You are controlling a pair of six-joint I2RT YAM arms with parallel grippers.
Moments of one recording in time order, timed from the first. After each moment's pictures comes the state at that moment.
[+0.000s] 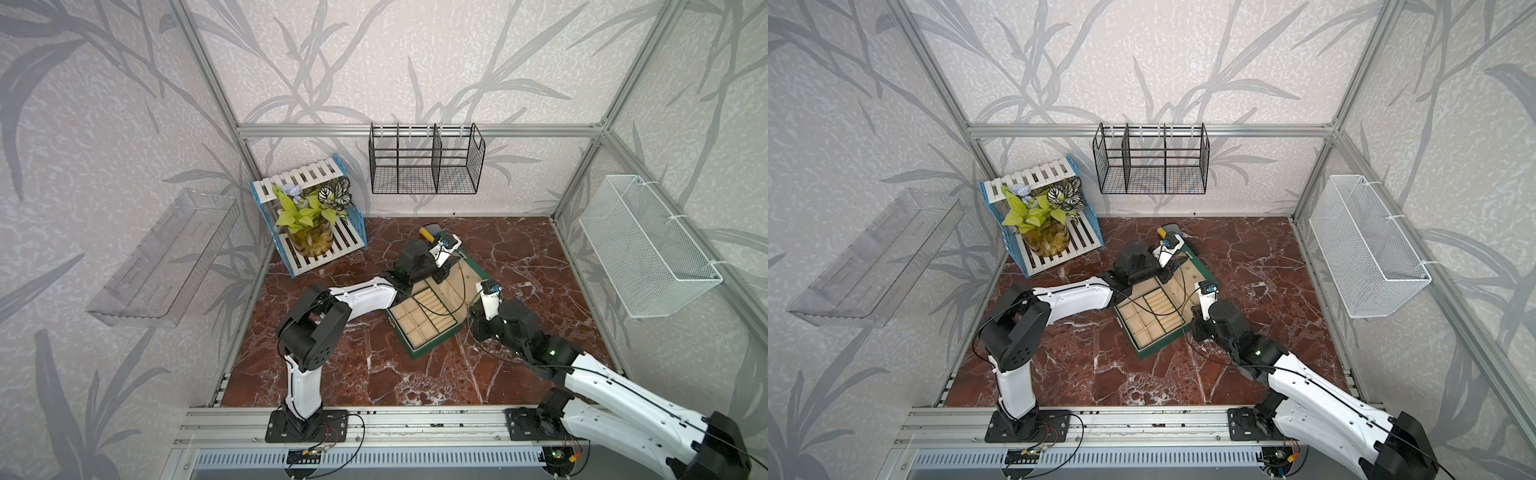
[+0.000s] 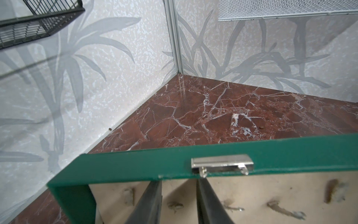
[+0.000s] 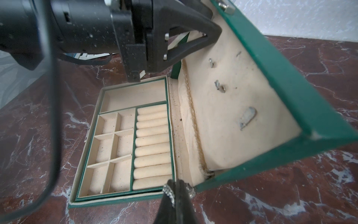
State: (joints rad) left arm -0.69 1.90 1.21 0.44 0.24 0.22; right arm 0.73 0.85 0.52 -0.19 0.17 0.30
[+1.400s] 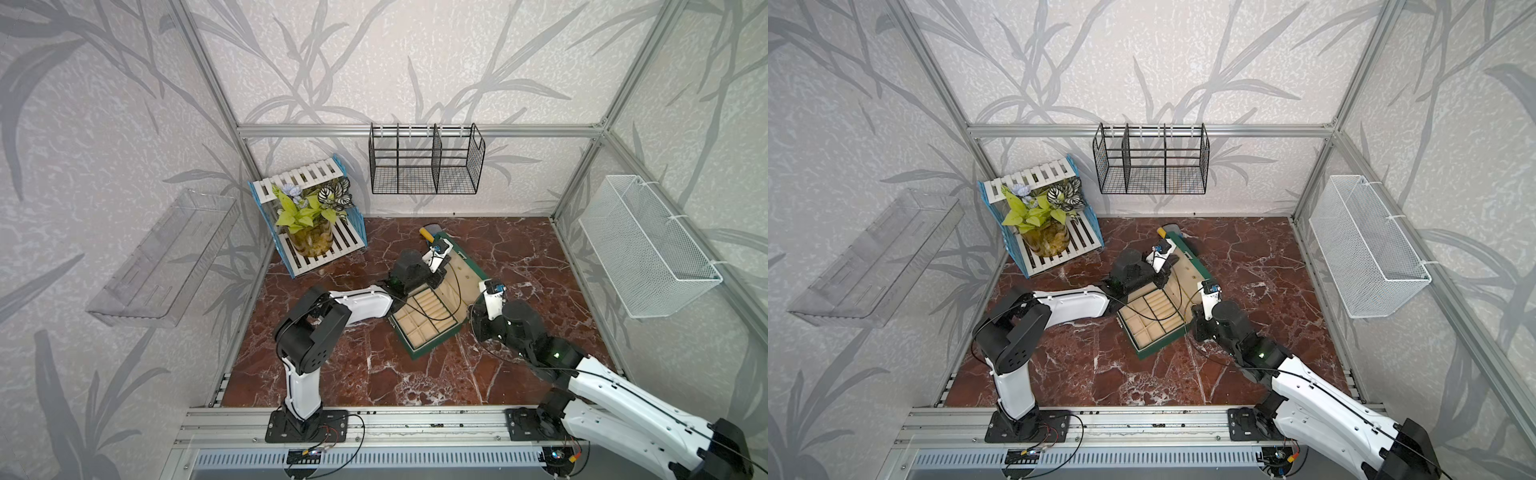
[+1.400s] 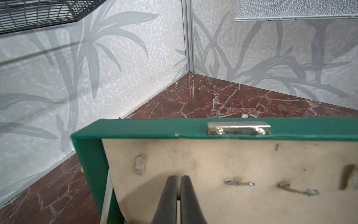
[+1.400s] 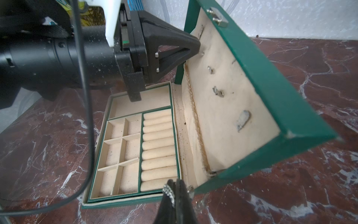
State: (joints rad) left arm -0.68 1.87 1.08 0.58 0.15 0.15; right arm 0.73 0.82 0.51 -0.19 0.16 0.33
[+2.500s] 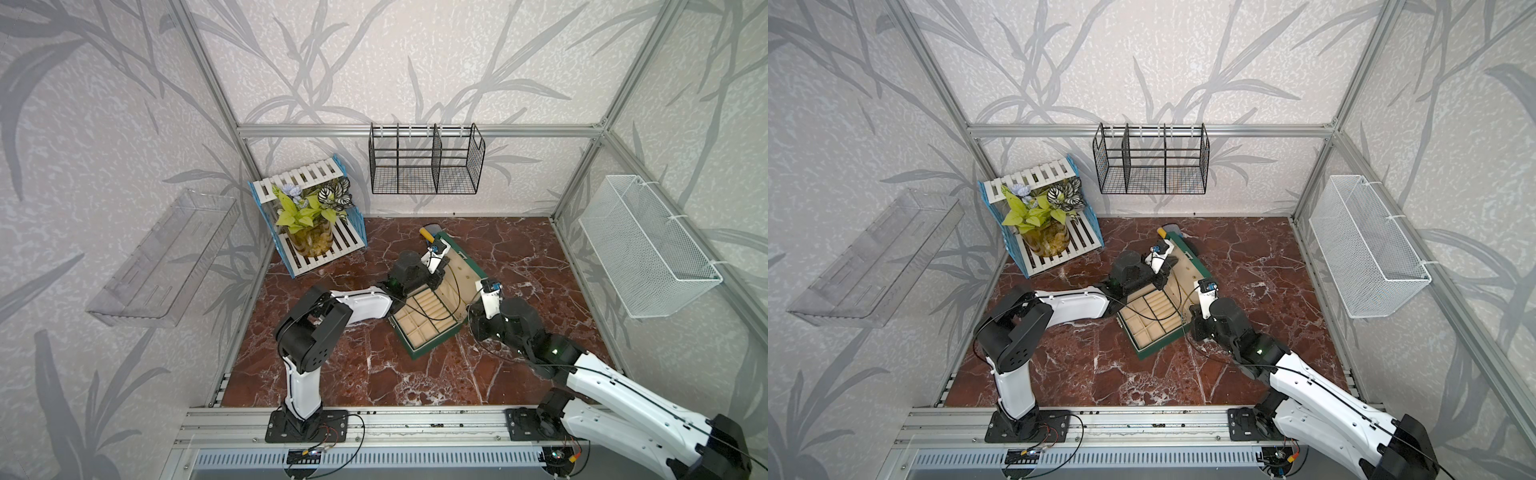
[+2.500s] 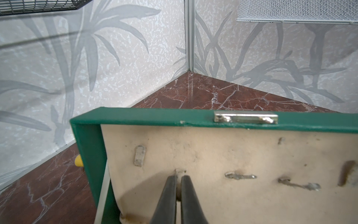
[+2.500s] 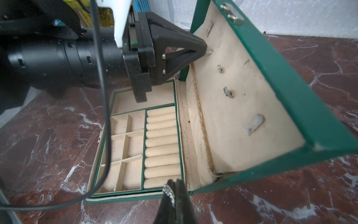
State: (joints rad) left arm -0.68 1.88 1.06 0.60 0.16 0.10; right arm 0.73 0.86 0.57 -0.24 0.12 0.31
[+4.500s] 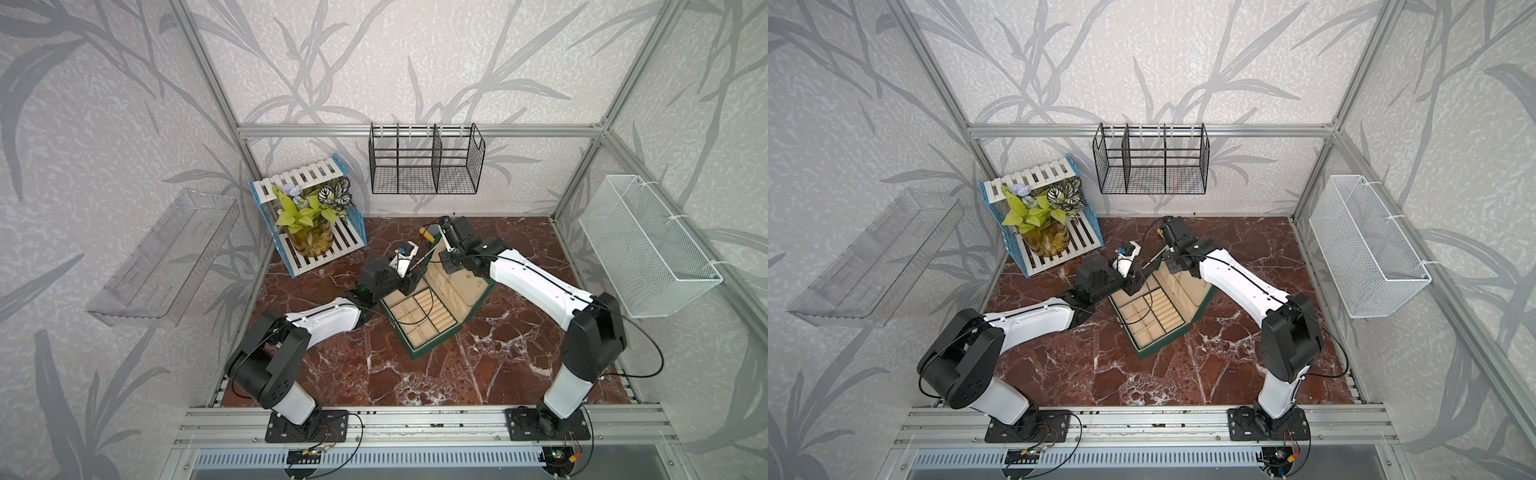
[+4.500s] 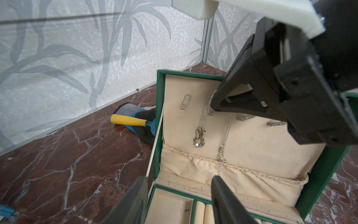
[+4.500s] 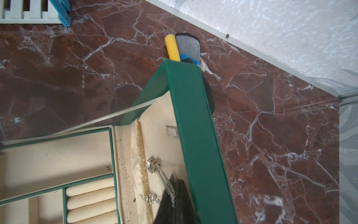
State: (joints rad) left arm -0.56 1.57 0.81 0.50 0.22 0.02; right arm 0.59 1.75 1.53 -0.69 0.31 0.12
